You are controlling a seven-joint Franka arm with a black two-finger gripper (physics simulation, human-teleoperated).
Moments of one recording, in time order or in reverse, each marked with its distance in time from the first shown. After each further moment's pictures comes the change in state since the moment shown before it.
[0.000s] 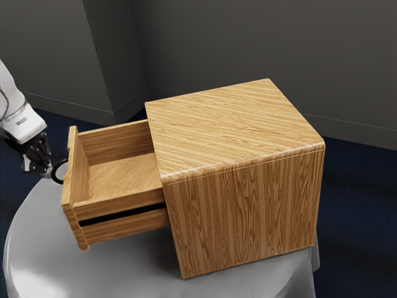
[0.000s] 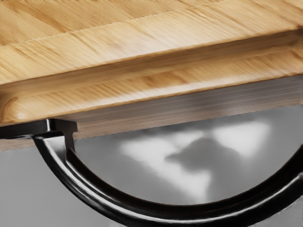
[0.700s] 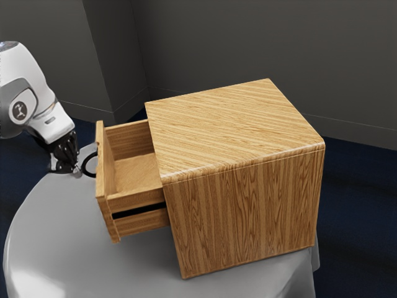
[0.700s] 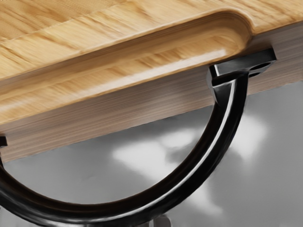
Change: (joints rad) arm 0.008 0.025 -0.147 0.049 -0.074 -0.007 0.002
